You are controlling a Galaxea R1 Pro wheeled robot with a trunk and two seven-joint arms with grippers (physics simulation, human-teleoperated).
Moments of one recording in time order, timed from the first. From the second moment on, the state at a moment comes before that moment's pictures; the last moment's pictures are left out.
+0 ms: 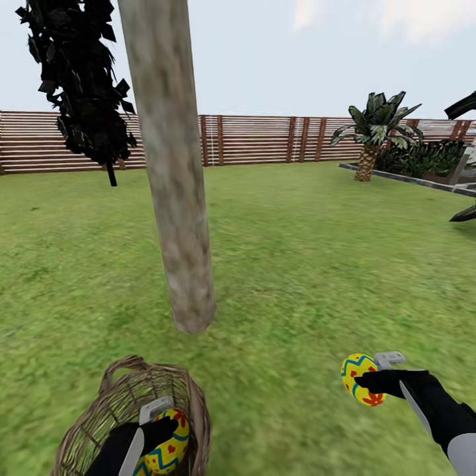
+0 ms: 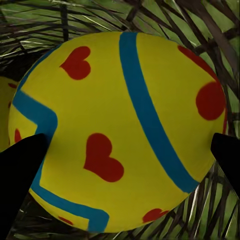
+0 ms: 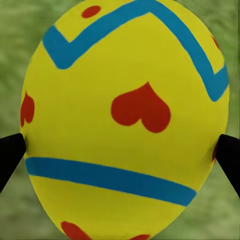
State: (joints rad) left arm -0.35 -0.10 0.29 -0.77 0.09 0.54 -0.01; right arm -0.57 -0.35 -0.01 -0.66 0.03 0.50 0.32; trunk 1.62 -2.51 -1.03
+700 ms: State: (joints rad) left arm -0.35 -0.10 0.30 -0.77 0.10 0.54 0.00; right arm -0.57 -0.35 0.01 -0.66 0.03 0.50 0.32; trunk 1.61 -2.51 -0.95
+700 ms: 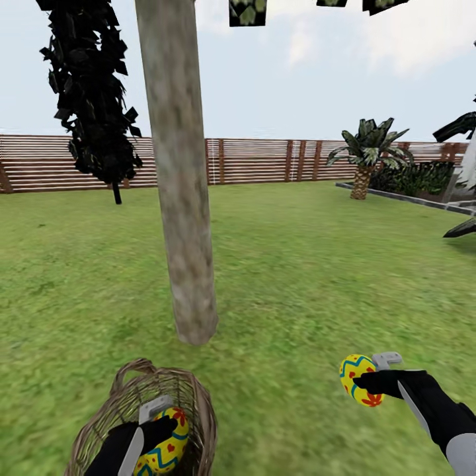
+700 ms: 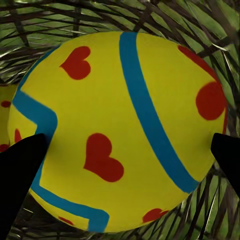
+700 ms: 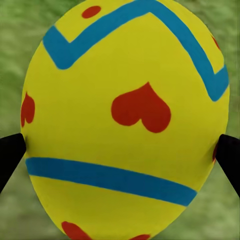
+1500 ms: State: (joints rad) left arm -0.35 -0.10 0.29 -0.77 0.10 0.54 0.00; right arm -0.57 -0.35 0.01 -0.66 0.03 0.50 0.32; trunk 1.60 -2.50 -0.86
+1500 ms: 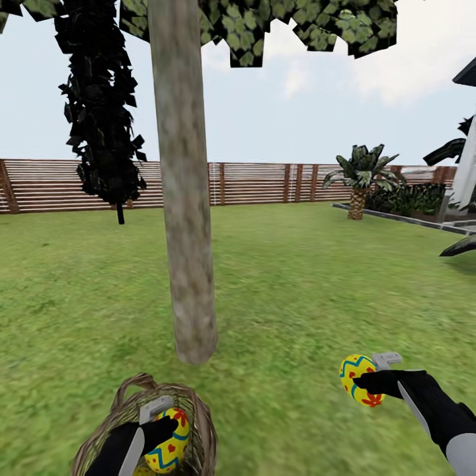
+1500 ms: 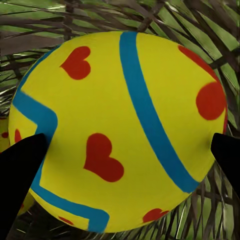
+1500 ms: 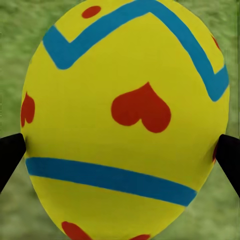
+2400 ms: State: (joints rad) left arm -0.35 -0.10 0.29 -0.77 0.10 0.54 -0.01; right arm -0.57 -0.34 0.01 -0.66 0.03 0.50 0.31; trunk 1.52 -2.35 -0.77
